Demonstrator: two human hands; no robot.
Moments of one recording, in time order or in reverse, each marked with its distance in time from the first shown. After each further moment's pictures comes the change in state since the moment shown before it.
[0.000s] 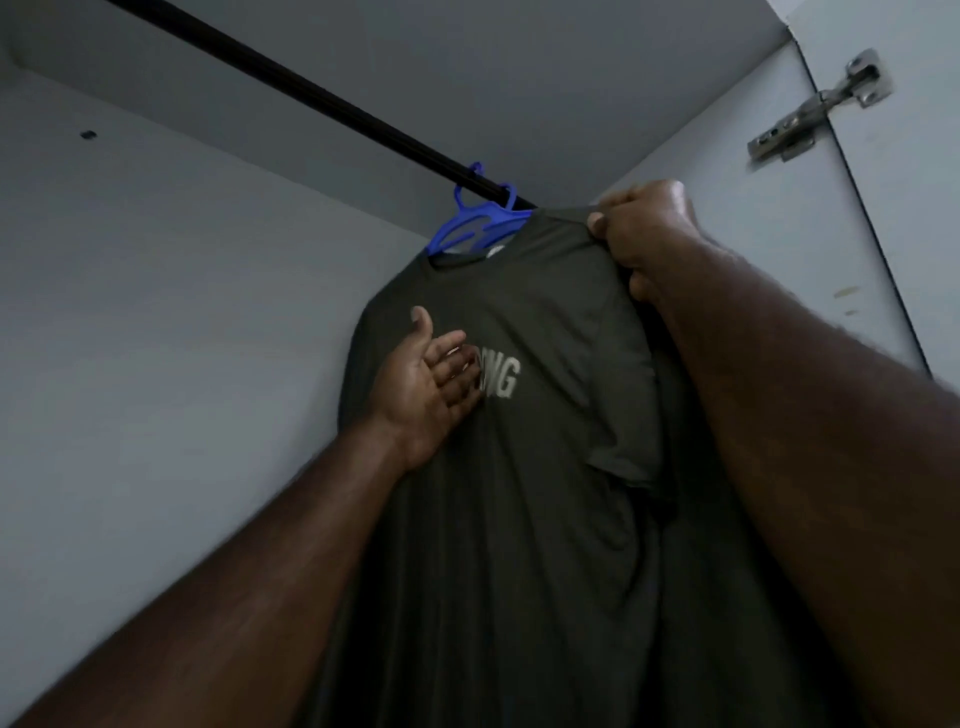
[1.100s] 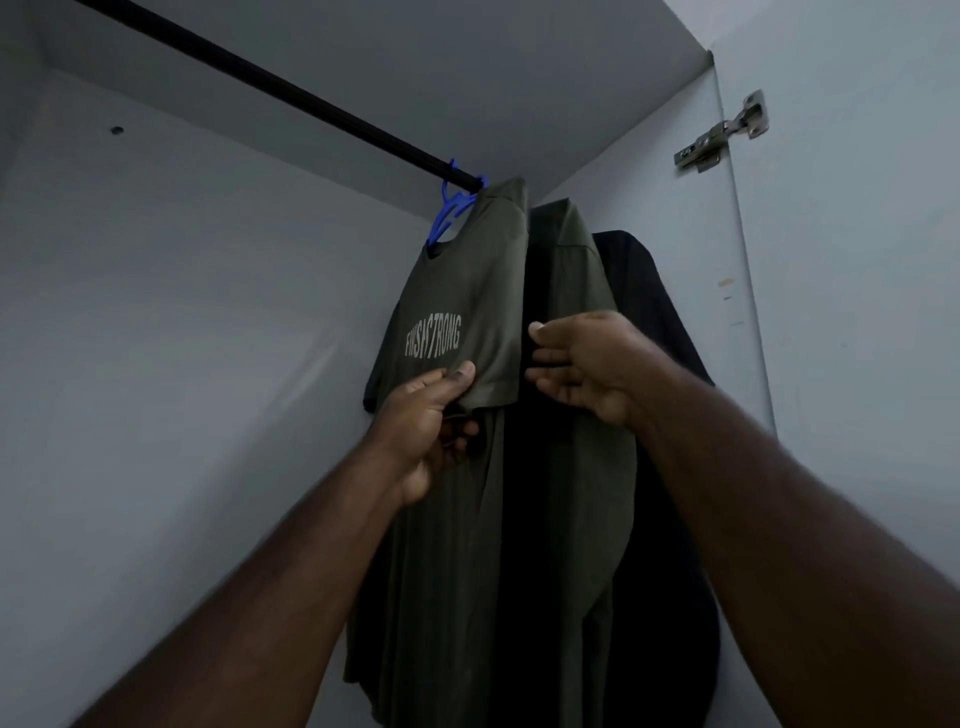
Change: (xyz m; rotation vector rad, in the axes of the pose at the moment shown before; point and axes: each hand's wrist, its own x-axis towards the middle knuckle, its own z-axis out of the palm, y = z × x) left_hand -0.156 0.011 0.048 0.190 0.046 -0.105; right_hand -0.181 -0.013 -0.073 0.285 -0.488 0.496
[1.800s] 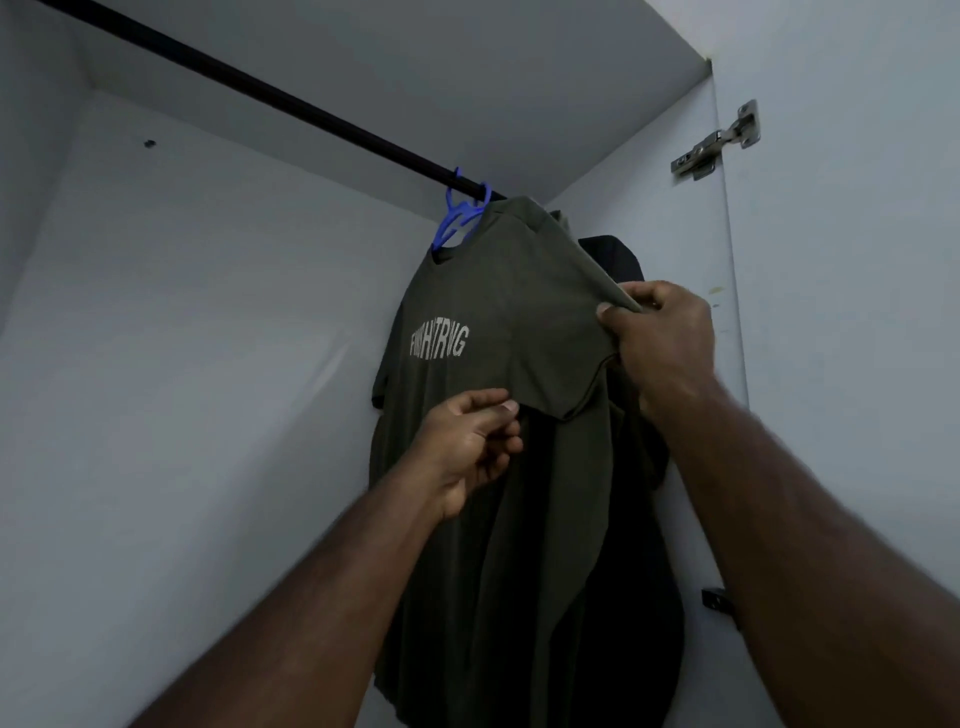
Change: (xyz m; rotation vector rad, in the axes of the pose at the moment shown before) left_hand -0.018 -0.015 0.051 -0.026 0.060 -0.095; right_hand -0.011 -0.004 -0.061 -0.141 0.529 -0.467
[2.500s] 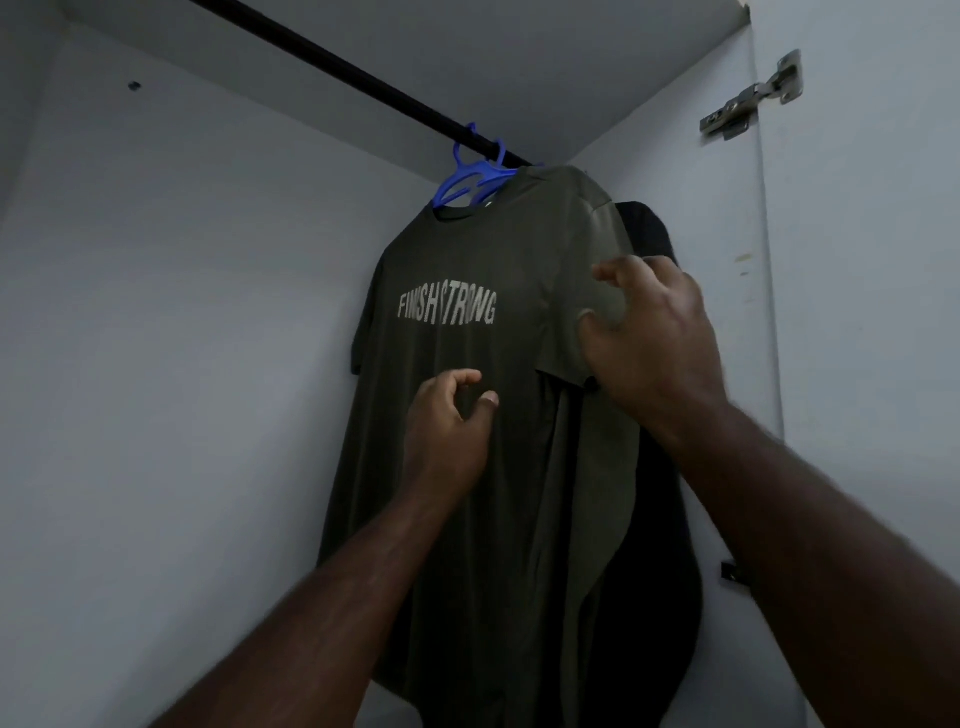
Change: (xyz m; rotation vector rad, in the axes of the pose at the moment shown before) left_hand 0.020 -0.048 -0.047 0.626 0.327 0.535; right_hand -0.053 -0.003 0.015 -0.627 -0.145 -0.483
